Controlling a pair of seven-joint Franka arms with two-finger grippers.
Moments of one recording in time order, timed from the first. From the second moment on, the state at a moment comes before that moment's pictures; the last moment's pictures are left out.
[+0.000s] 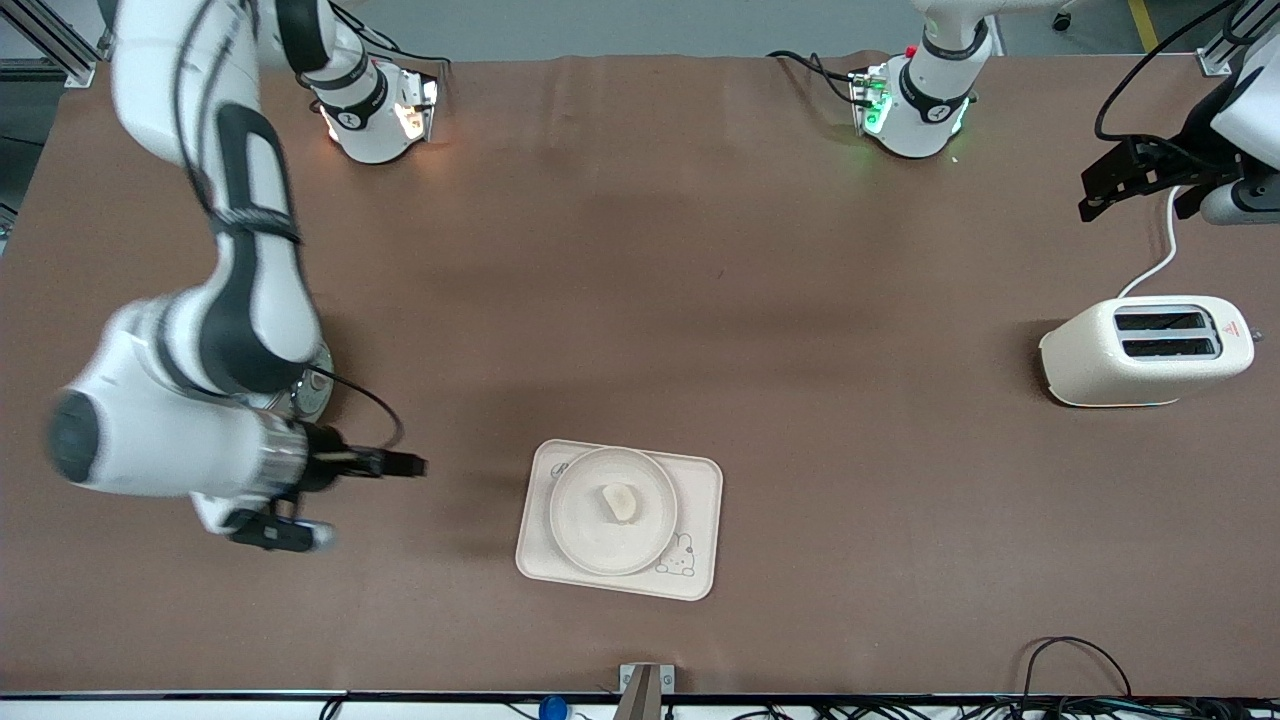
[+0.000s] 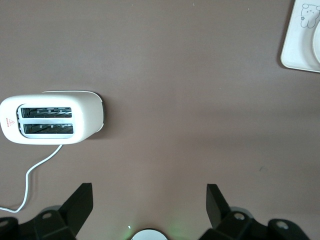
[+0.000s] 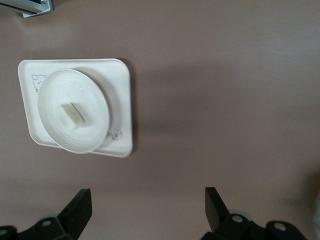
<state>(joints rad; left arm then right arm) 0.07 -0.08 -0.17 -1.55 -0.01 1.45 -0.10 0.39 0.66 -0.40 -1.10 0.54 1.62 0.08</state>
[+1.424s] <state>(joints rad) 0.08 -0.08 -0.18 -1.53 -0.01 1.44 -0.10 0.10 -0.03 -0.20 -1.52 -0.03 1.45 -0.07</state>
